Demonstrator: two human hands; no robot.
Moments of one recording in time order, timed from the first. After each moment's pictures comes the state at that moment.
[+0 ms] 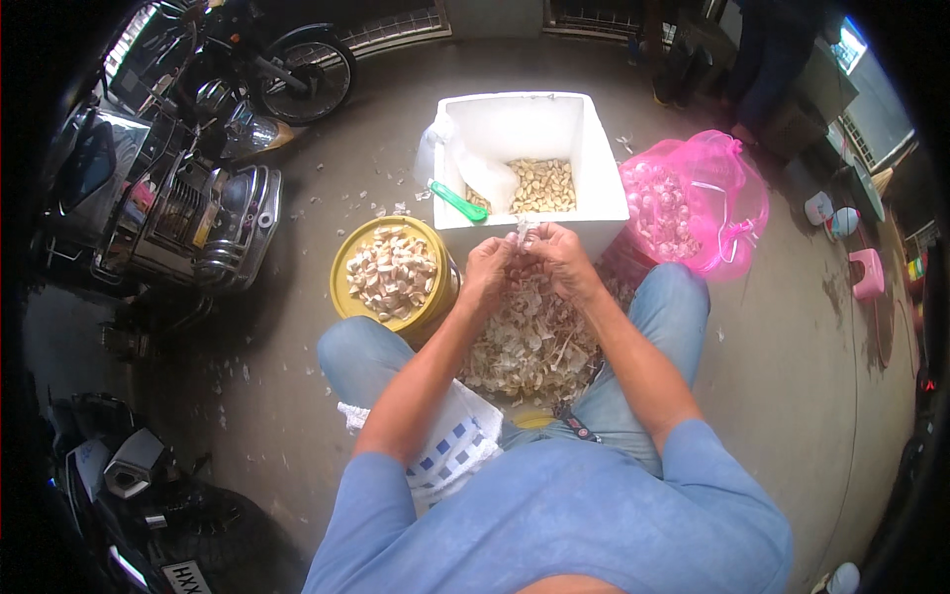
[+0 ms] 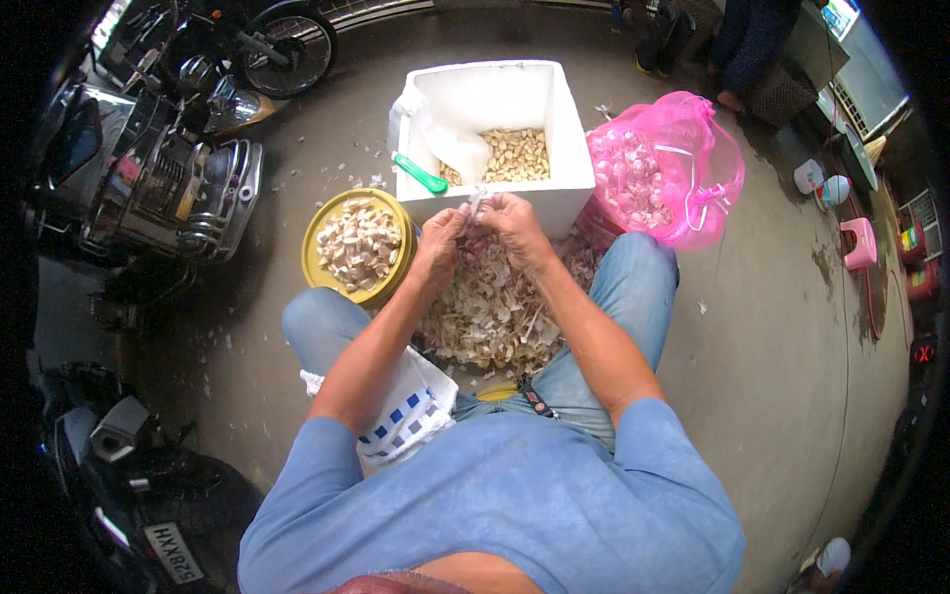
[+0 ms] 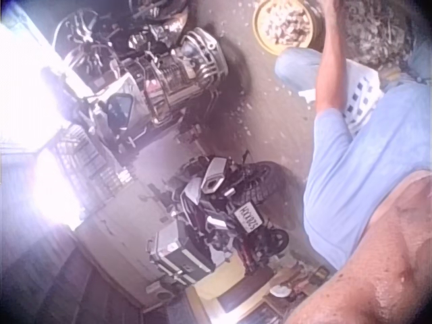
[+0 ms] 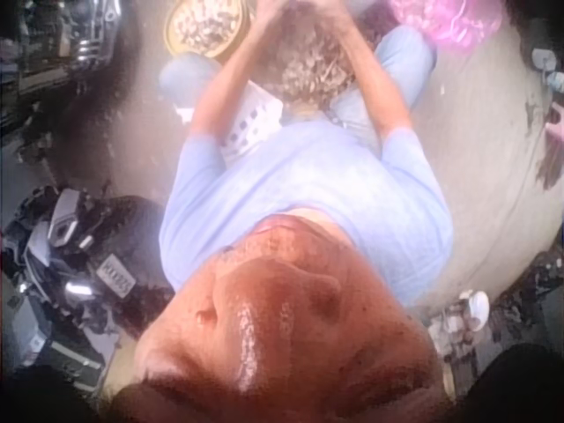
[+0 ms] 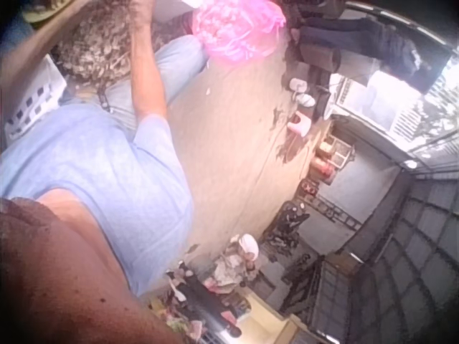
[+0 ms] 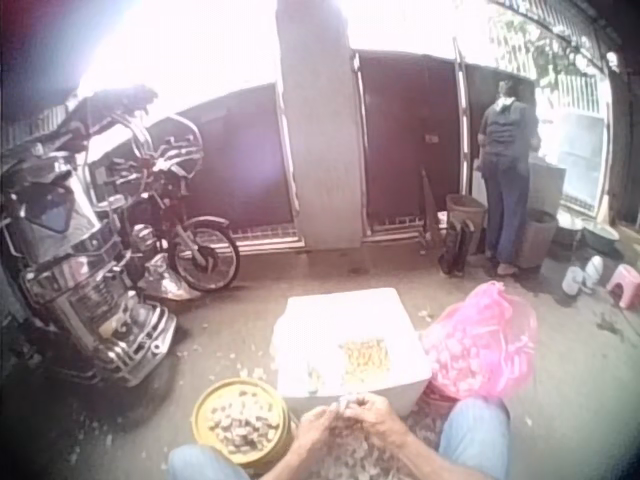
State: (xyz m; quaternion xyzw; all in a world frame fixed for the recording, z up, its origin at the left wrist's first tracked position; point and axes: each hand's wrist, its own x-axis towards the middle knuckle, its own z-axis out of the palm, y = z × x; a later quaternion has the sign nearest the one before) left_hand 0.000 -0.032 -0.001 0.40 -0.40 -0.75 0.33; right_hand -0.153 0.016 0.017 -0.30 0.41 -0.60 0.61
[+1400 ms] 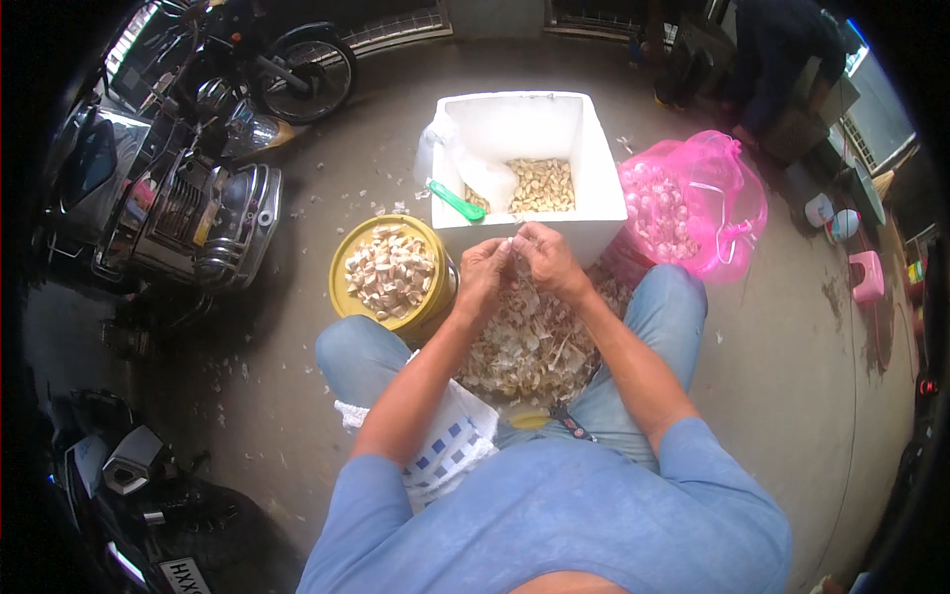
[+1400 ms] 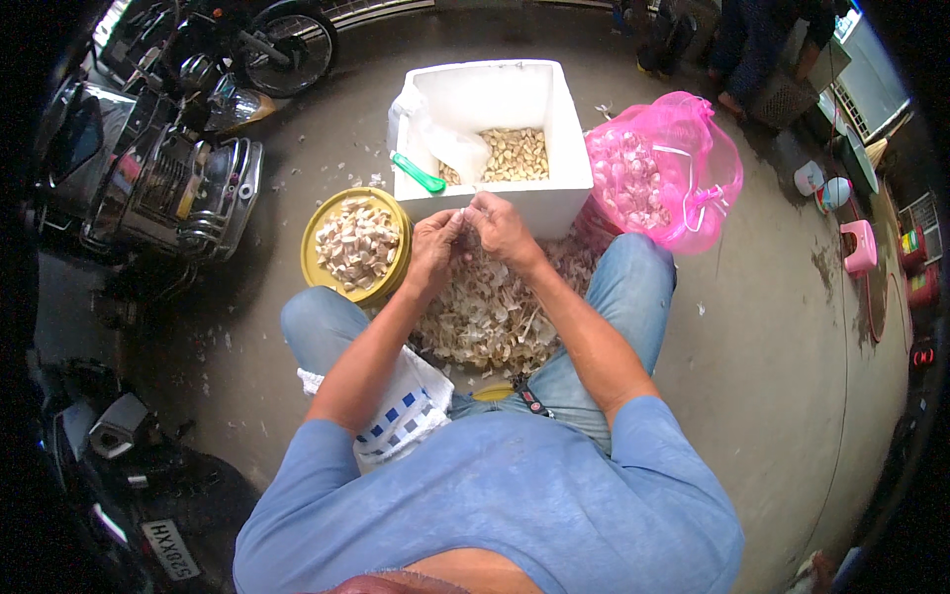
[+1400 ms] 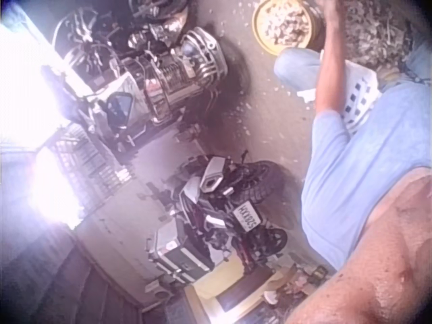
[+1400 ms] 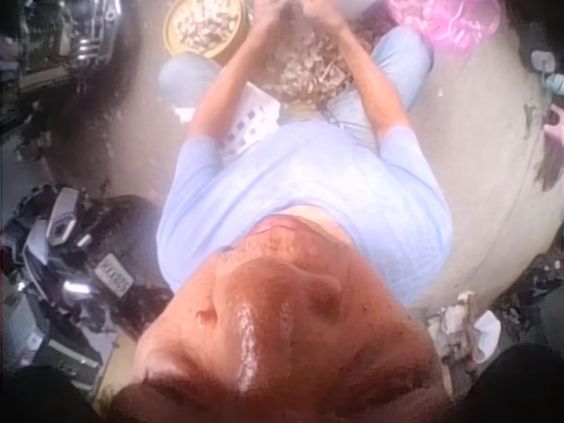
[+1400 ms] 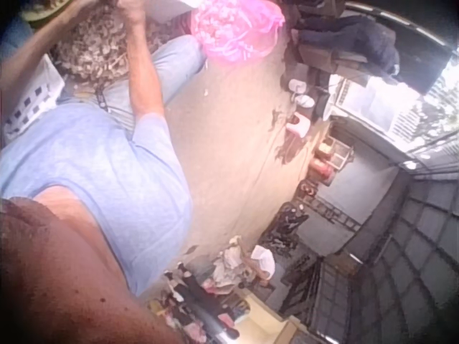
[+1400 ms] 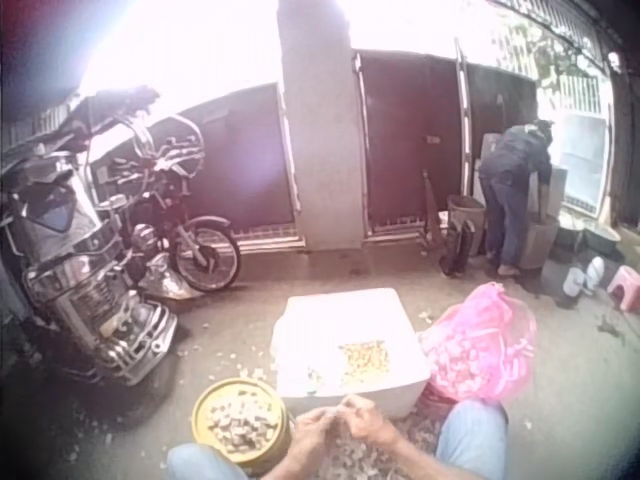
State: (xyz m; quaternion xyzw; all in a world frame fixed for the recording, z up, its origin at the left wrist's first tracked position) left_hand 0.003 -0.021 0.010 0.36 -0.49 -0.70 0.38; right_hand -0.148 0.010 0.019 -0.57 0.52 -0.53 0.35
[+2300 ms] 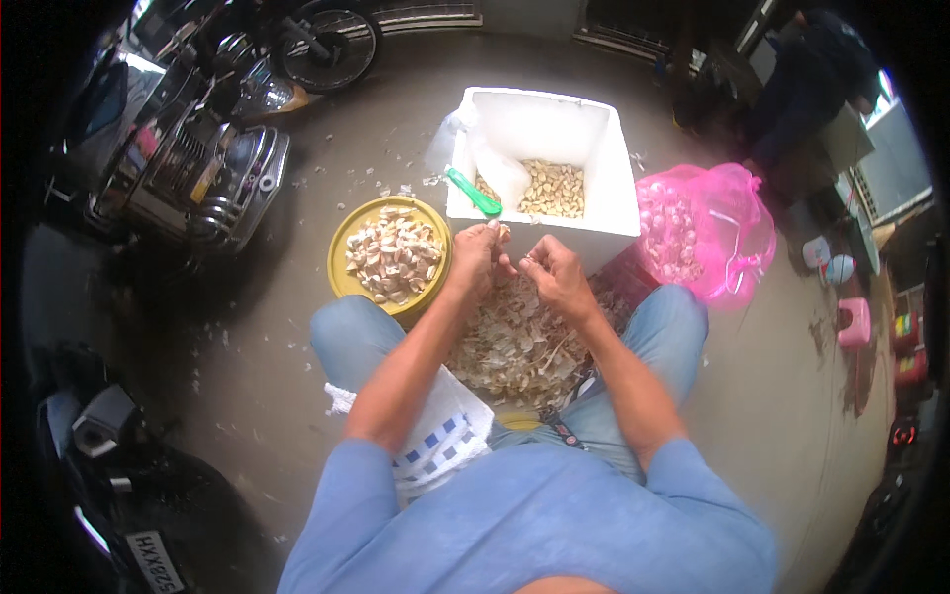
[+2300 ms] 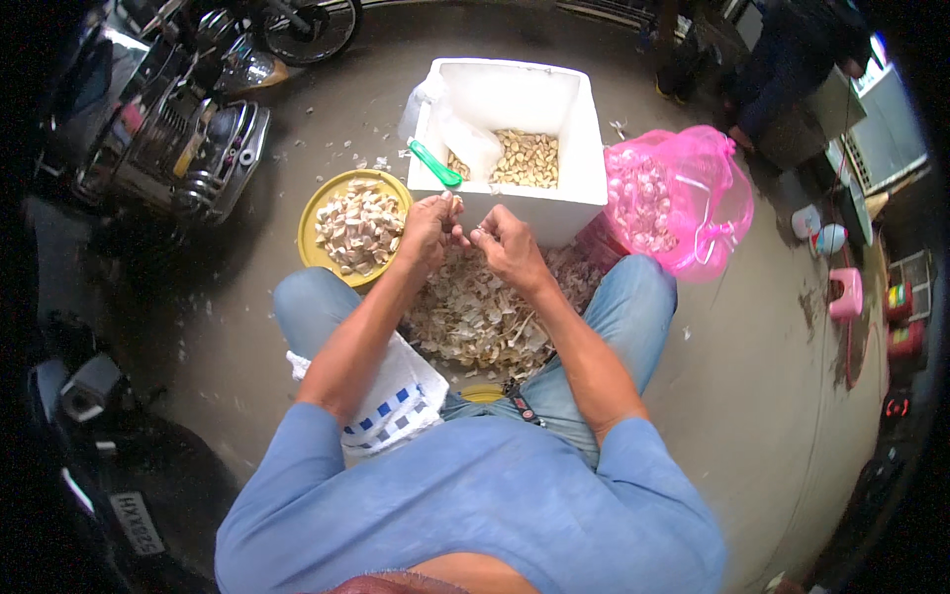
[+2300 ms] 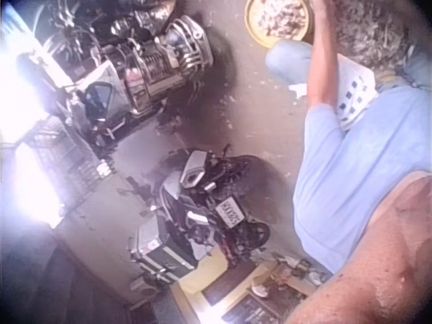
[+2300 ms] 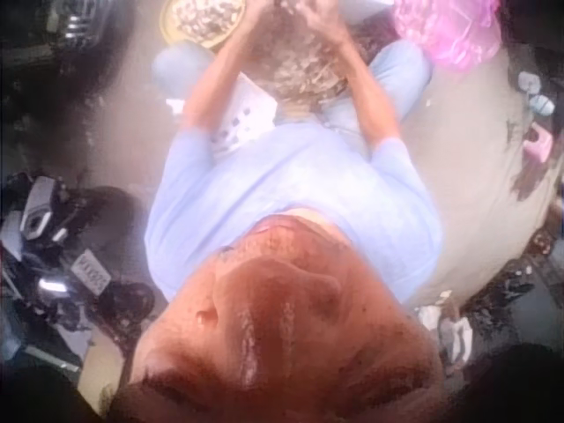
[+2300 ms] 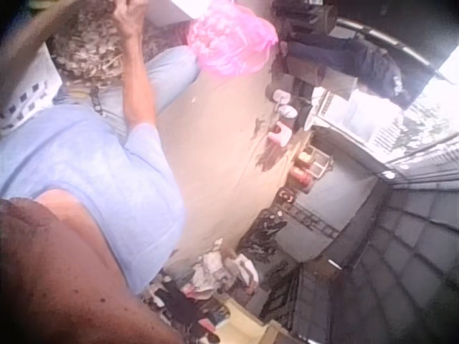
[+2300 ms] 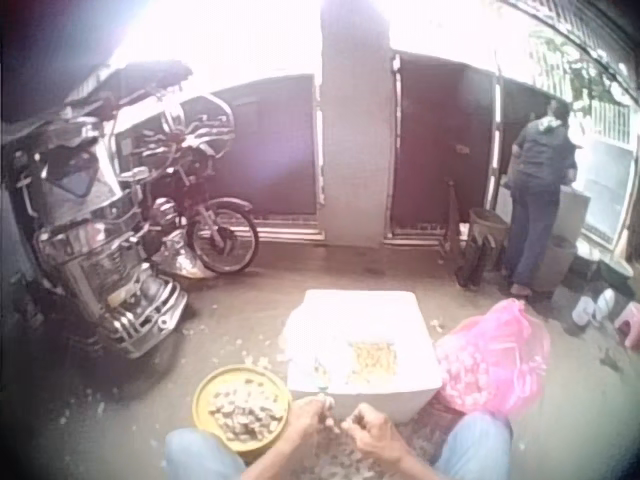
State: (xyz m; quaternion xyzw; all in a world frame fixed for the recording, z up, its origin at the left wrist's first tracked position) left_hand 0.019 -0.053 0.006 0.46 -0.32 -0.72 0.41; right_hand -0.134 0.027 0.022 -0.60 0.57 -0.46 0.32
